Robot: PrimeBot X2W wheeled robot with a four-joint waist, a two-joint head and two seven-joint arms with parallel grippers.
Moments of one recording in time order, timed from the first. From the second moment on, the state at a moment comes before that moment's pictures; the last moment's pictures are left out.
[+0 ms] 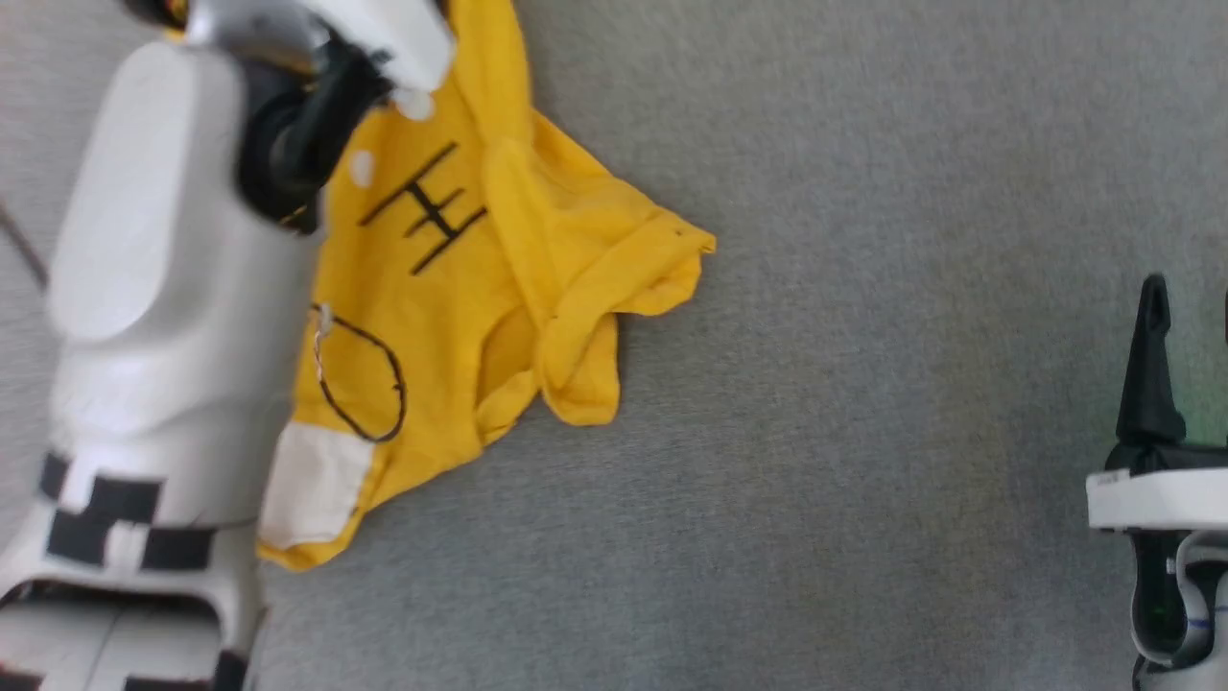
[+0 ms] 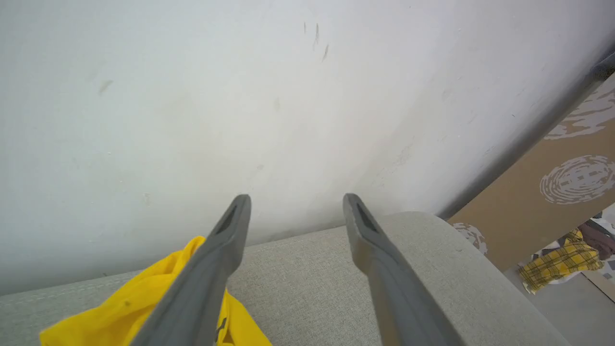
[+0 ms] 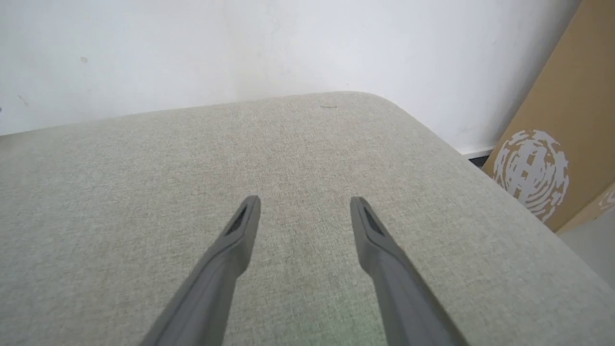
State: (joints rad) left arm -1.05 0.21 -0.26 0.36 -0.63 -0.10 0.20; right arm -0.16 -0.05 -0.26 0.04 0.19 0.13 -0.26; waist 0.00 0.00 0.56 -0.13
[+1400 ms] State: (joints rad) left arm 0.03 0.35 -0.14 -0.10 -0.26 0.06 -0.02; right arm 0.01 -0.05 -0.28 0.06 0.21 0.13 -0.23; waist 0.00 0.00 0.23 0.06
